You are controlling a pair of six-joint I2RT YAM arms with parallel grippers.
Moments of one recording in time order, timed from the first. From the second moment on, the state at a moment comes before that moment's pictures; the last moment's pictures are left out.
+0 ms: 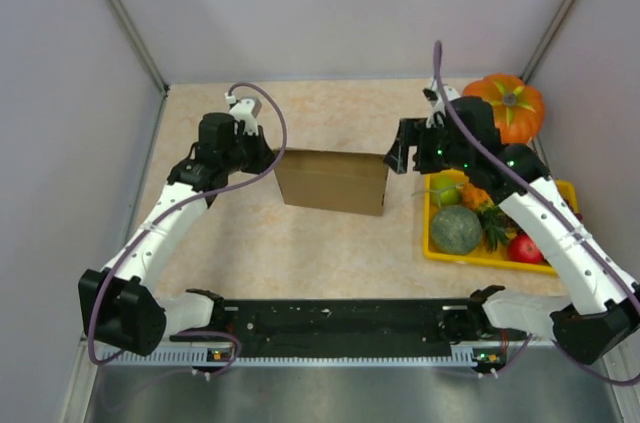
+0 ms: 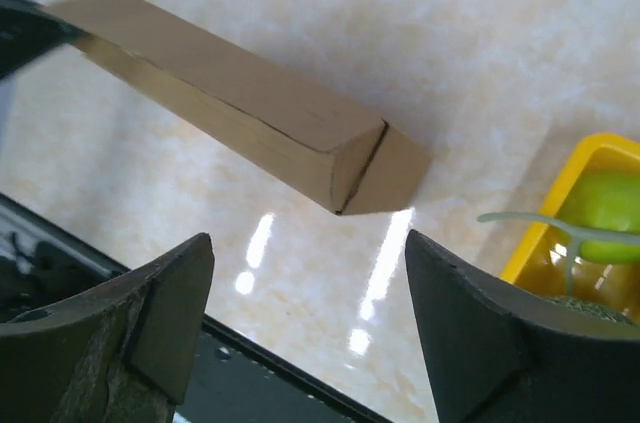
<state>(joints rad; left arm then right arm) -0.28 1.23 1.04 -0.38 0.25 -0.22 0.54 1.17 1.31 -0.78 -0.06 0.37</state>
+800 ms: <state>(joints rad) -0.32 1.13 0.95 -0.37 0.19 -0.31 0.40 1.40 0.90 0.16 -0.59 1.10</state>
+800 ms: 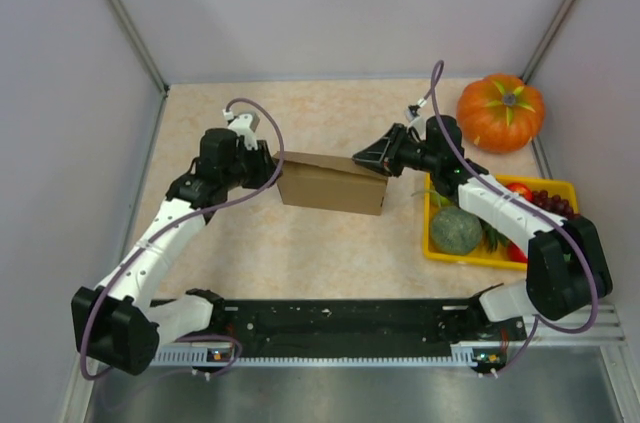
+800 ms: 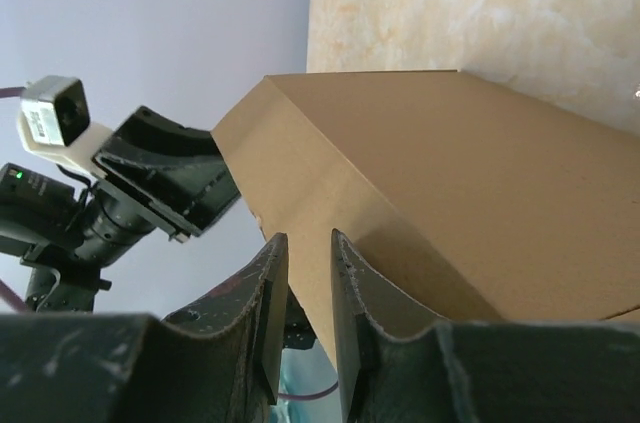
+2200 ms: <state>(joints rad) -0.08 1.33 0.91 -0.06 0.87 -0.60 0.39 1.37 1.04 -0.03 -0.66 0.91</state>
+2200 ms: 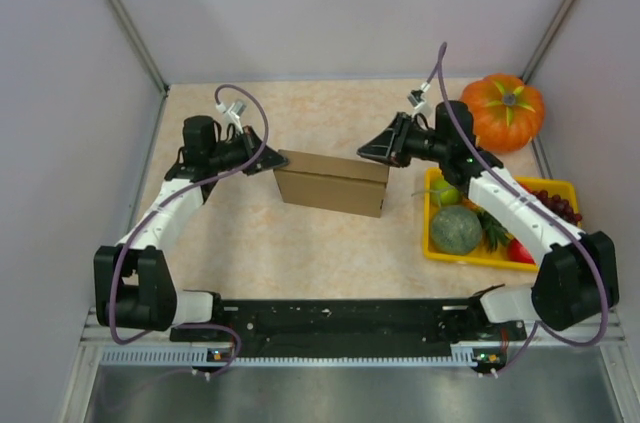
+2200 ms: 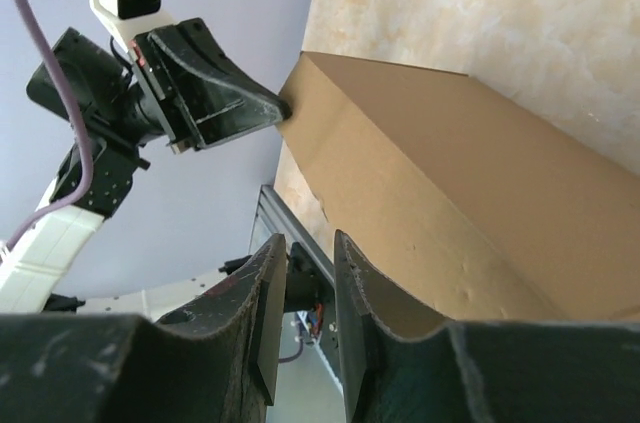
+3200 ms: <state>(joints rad) -0.07 1.37 1.06 -0.23 0.82 -0.51 0.29 1.24 0.73 0.13 -0.74 0.88</state>
